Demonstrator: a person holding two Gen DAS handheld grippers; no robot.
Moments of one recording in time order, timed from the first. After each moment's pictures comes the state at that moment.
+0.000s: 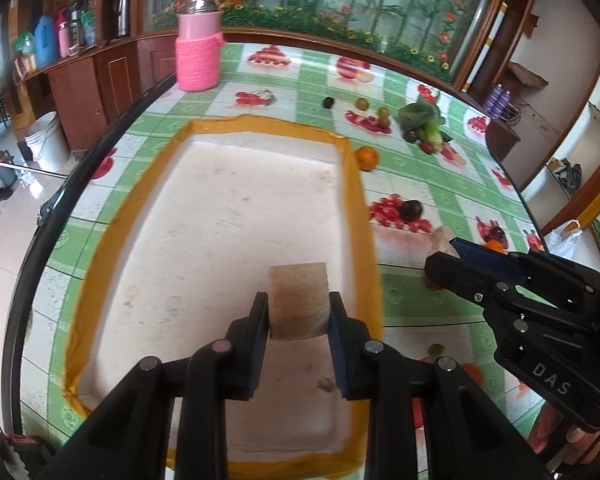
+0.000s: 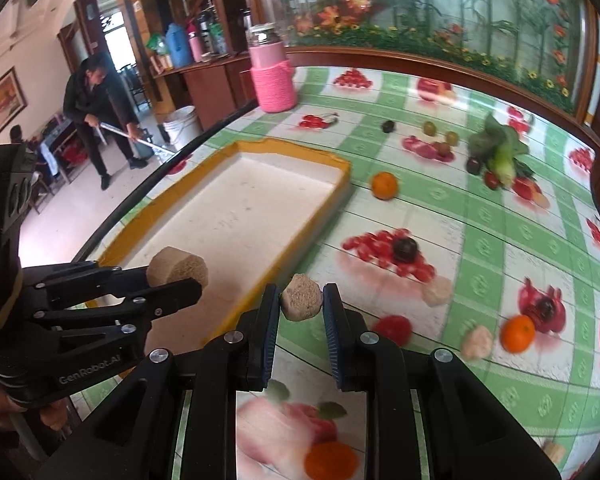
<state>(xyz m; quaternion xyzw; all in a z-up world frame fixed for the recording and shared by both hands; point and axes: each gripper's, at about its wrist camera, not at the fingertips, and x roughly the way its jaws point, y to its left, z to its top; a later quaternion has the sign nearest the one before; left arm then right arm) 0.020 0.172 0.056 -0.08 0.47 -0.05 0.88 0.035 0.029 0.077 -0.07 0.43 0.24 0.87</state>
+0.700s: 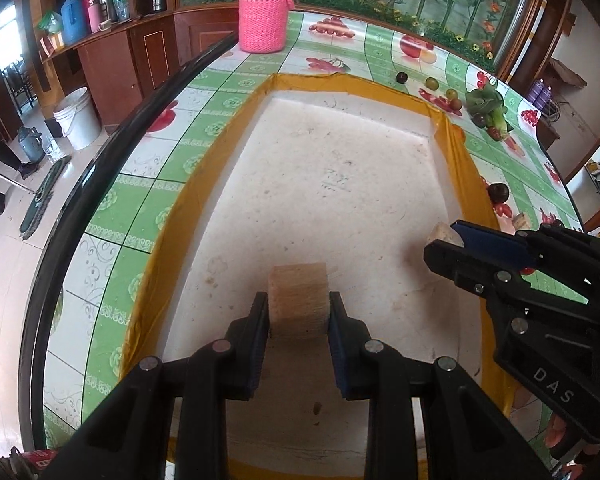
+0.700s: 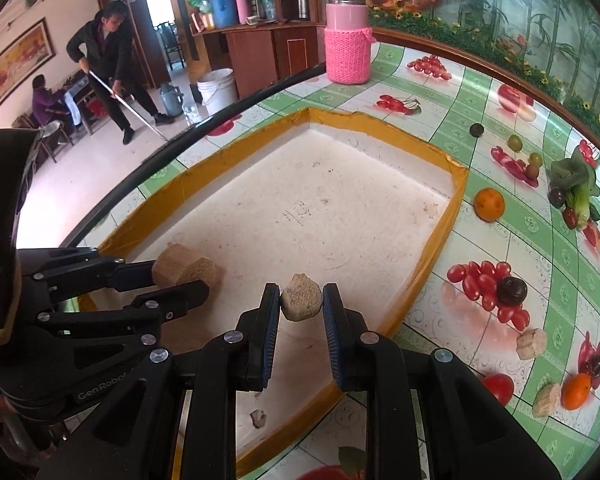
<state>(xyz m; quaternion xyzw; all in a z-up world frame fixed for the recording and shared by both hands) 0.026 0.224 0.016 -0.07 0.50 0.00 0.86 0.054 0.102 0.032 -0.13 0.45 0.29 0.83</state>
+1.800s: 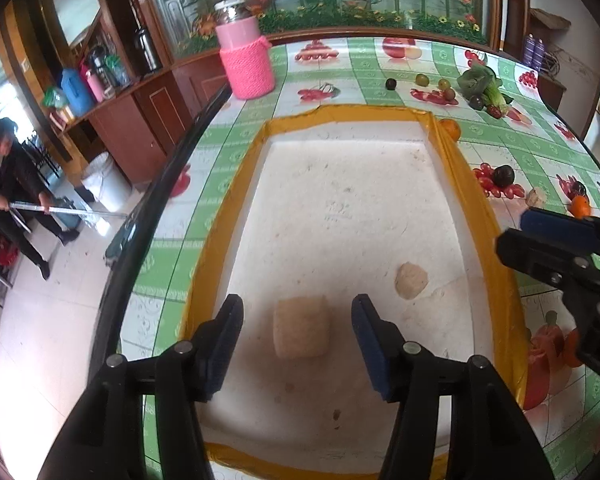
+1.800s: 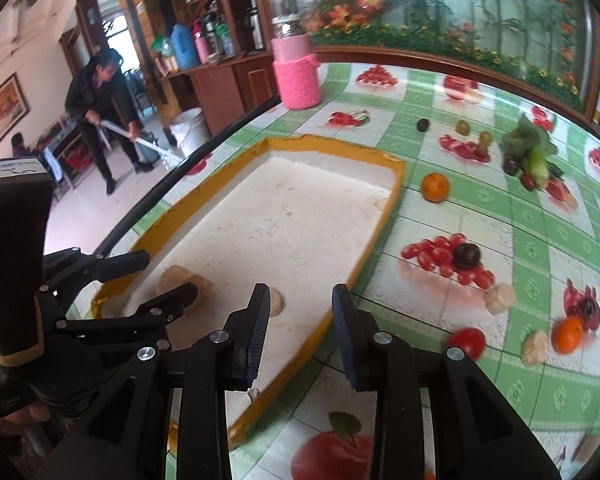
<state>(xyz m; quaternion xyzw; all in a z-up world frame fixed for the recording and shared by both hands) 0.023 0.193 0.045 0.07 0.46 0.04 0.88 0.028 0.050 0.060 -0.03 0.43 0.23 0.87</state>
